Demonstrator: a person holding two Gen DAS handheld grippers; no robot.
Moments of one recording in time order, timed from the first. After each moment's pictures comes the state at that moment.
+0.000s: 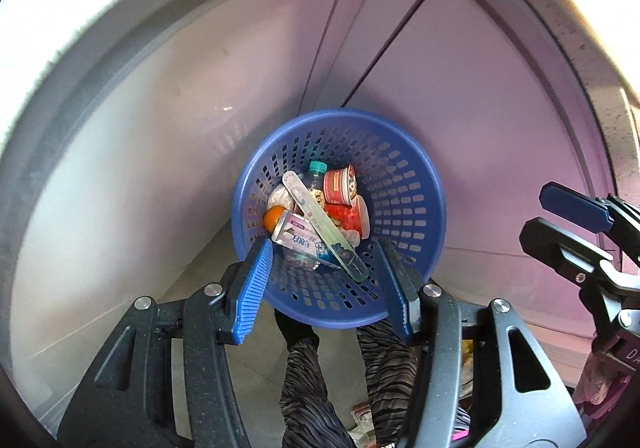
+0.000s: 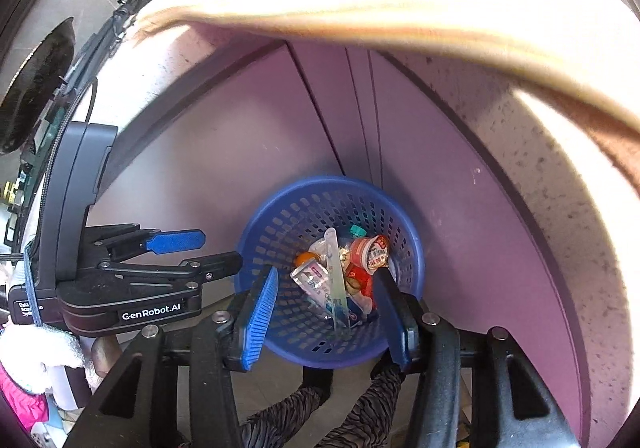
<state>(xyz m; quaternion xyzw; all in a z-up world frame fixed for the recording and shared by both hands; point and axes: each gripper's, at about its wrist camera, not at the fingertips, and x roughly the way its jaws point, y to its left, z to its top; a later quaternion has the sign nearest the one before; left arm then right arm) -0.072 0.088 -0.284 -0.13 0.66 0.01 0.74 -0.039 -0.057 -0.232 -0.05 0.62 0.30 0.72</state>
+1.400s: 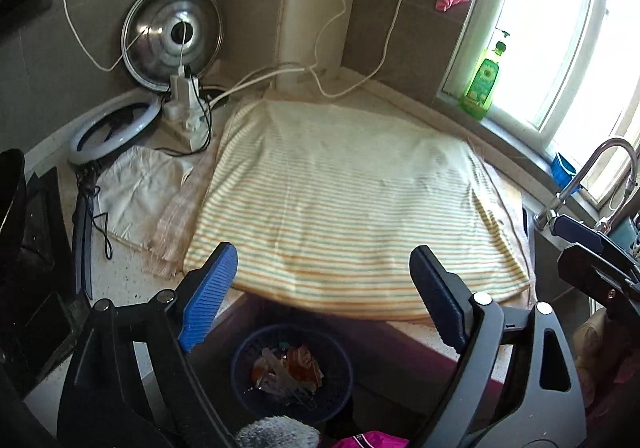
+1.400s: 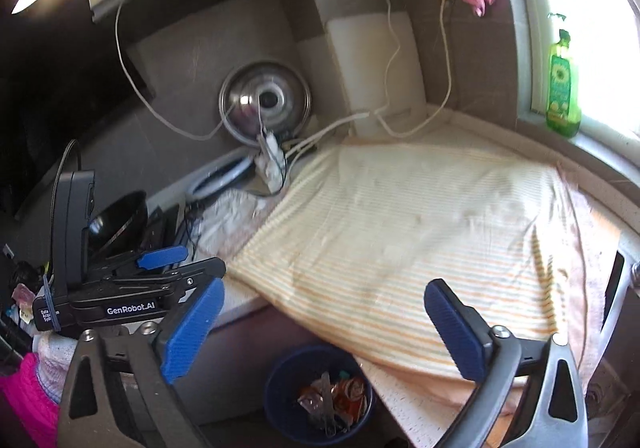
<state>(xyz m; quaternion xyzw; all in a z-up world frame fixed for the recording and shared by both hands) -0.030 0.053 0.015 -0.10 0.40 0.01 0.91 -0.005 -0.160 0.024 0.04 0.38 0.31 0.87</state>
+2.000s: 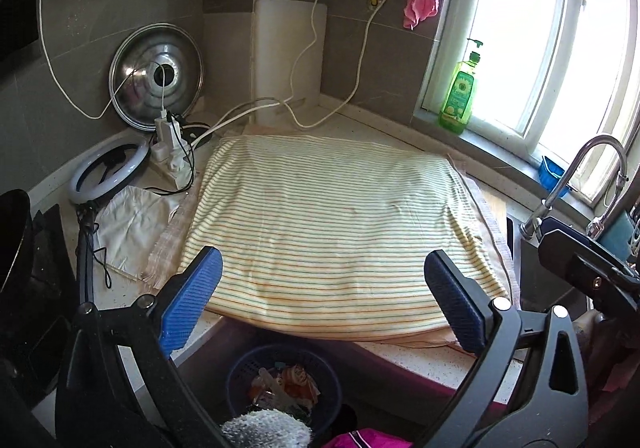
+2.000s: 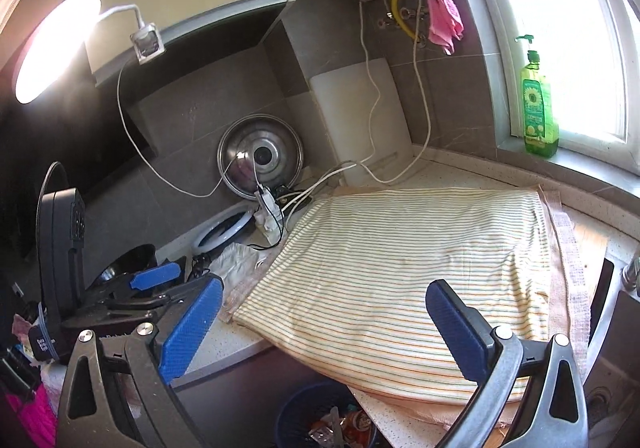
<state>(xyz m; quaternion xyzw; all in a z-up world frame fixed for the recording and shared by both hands) -0.031 0.006 0.054 -0.07 0.37 0.00 0.93 -0.008 -0.203 0.053 0.10 0.33 0.30 0.89</state>
